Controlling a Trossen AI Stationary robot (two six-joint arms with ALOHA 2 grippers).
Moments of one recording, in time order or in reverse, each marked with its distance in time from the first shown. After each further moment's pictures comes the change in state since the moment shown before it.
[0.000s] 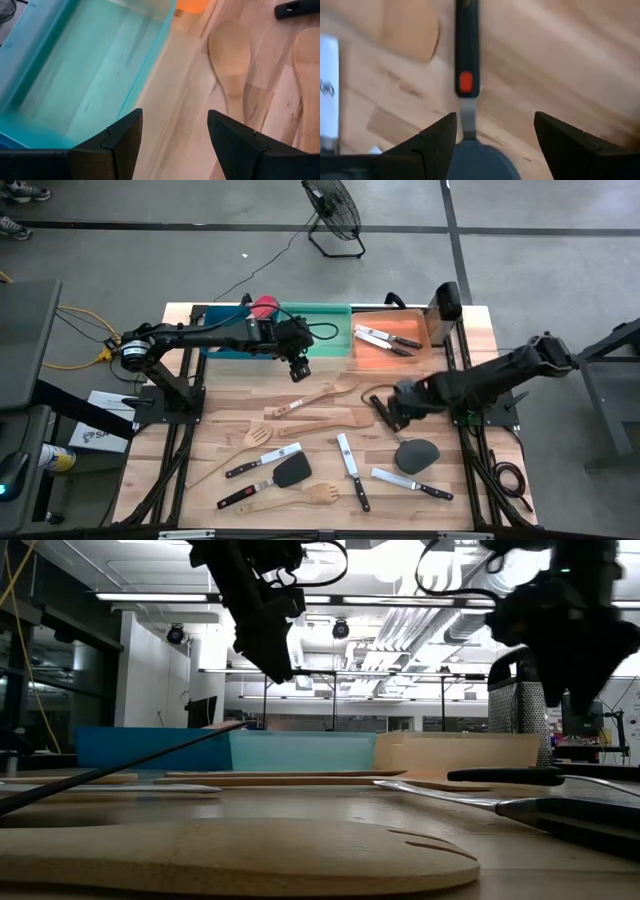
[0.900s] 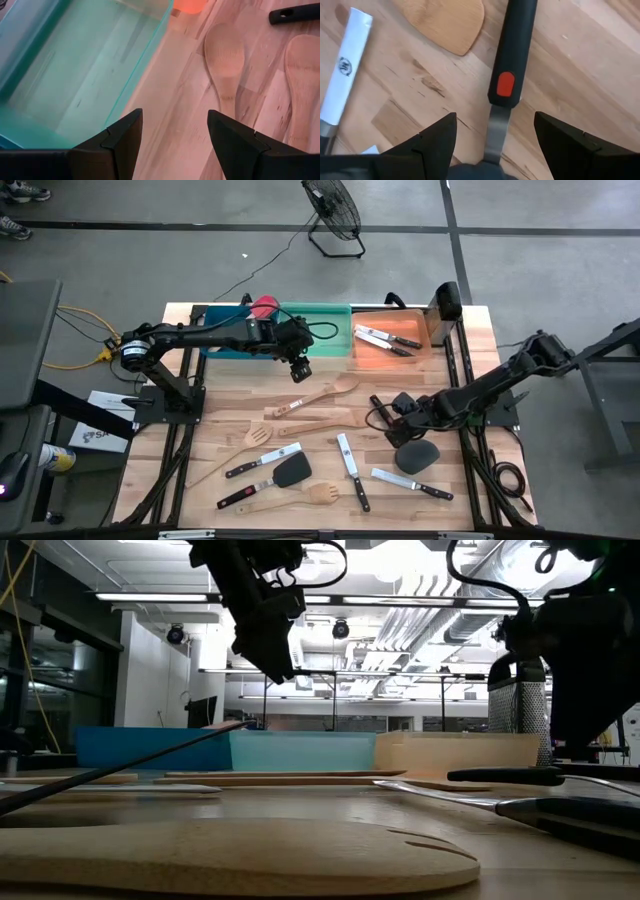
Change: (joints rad) left arm 0.000 0.000 0.000 0.000 0.018 -0.052; right arm 0.168 0.014 -0.177 0.338 0.153 -0.009
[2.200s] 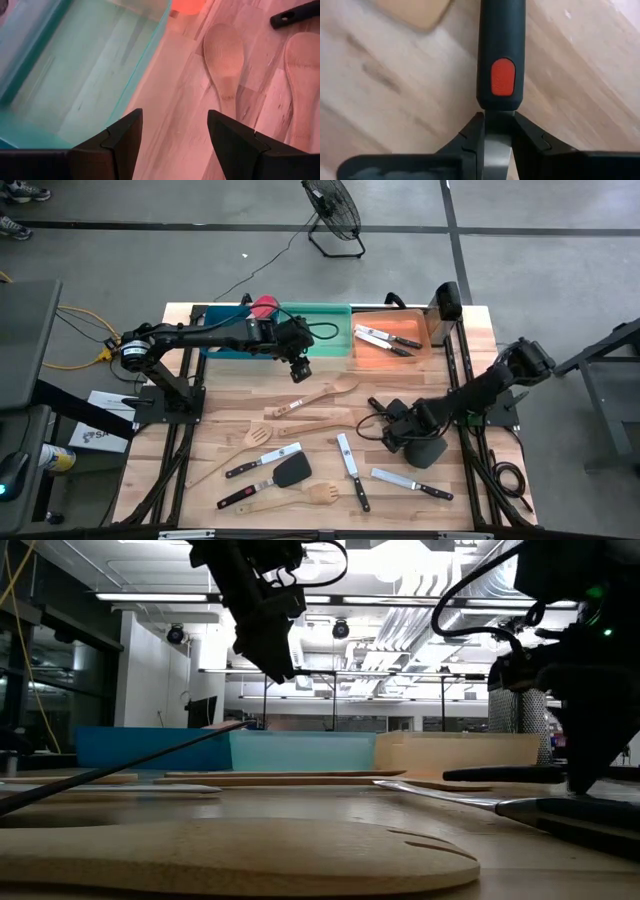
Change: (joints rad) left arm 0.000 0.000 0.000 0.007 0.001 0.033; right arm -0.001 0.197 0.054 -0.073 -0.014 -0.059
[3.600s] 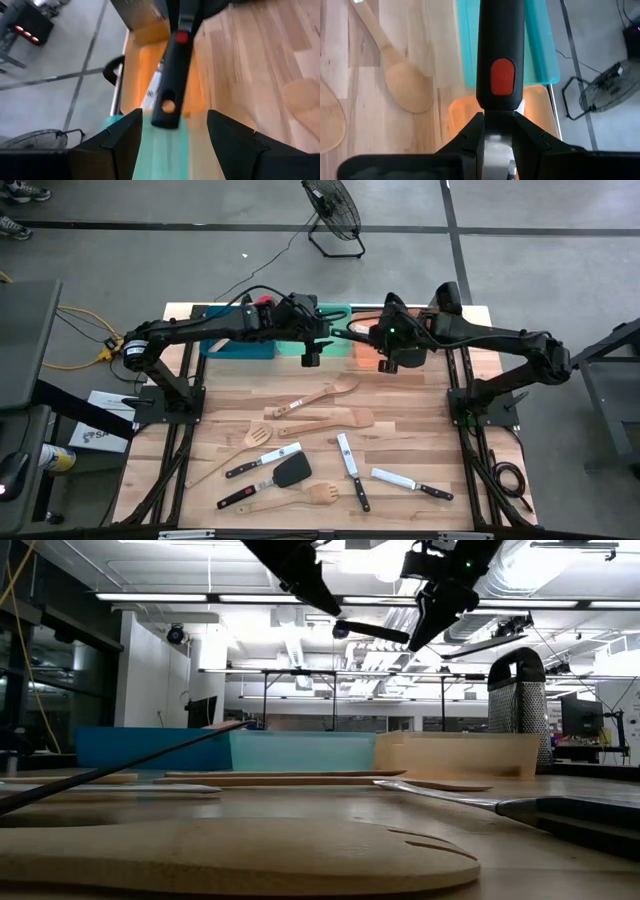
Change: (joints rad) left arm 0.000 0.020 0.232 0.171 0.013 0.544; right arm -0.717 -0.184 0.449 -0.056 0.012 -1.545
